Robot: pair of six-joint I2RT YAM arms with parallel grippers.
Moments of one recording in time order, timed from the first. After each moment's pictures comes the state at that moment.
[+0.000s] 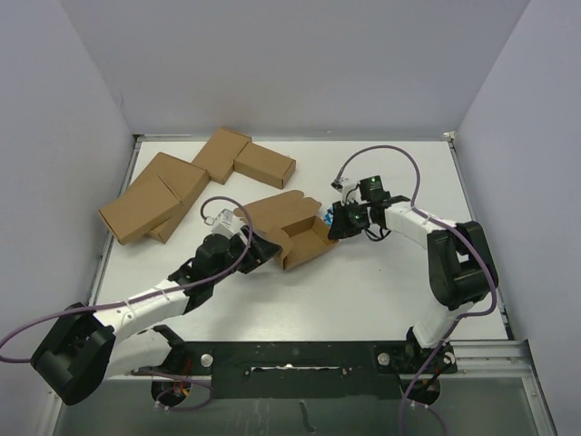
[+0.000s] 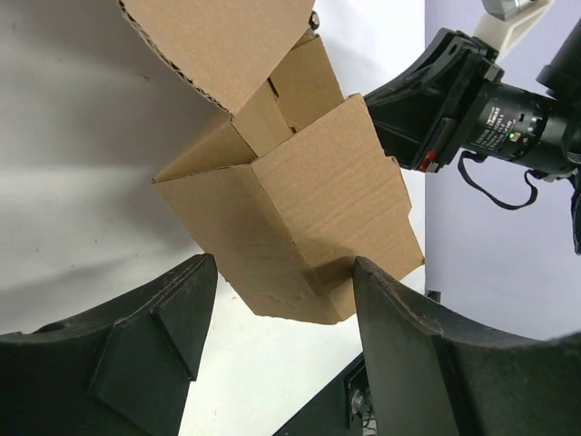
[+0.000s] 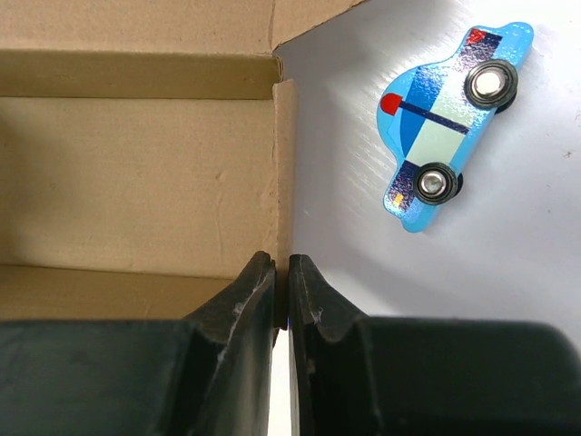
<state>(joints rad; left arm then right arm) -0.68 1.11 0.39 0.35 0.03 -1.10 0.30 1.72 1.04 -0.33 -0.54 -0.02</state>
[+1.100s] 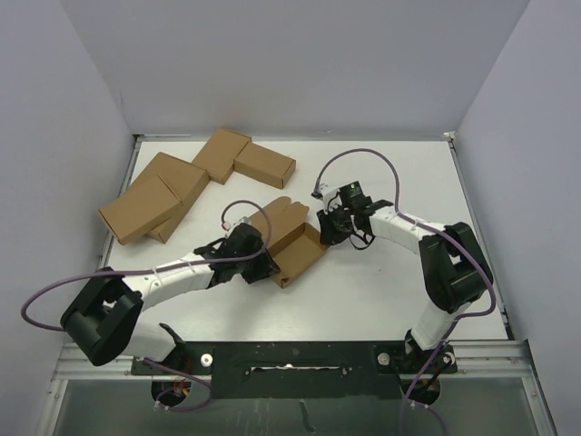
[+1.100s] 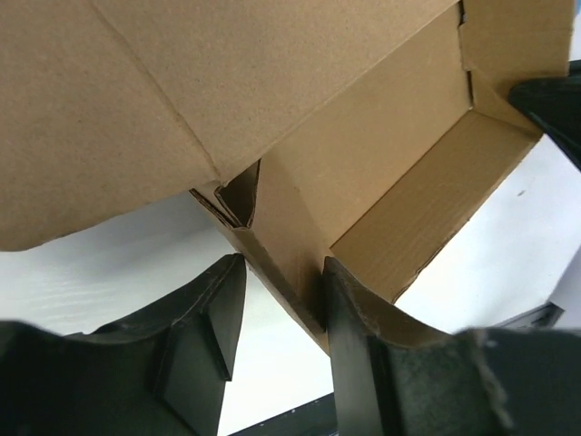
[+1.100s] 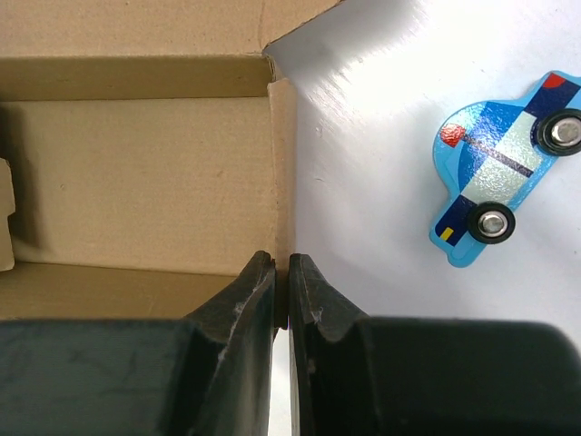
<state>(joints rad) -0.74 1.37 0.65 -0.18 -0.01 -1.14 0.45 1.71 1.04 -0.32 -0.36 -0.11</state>
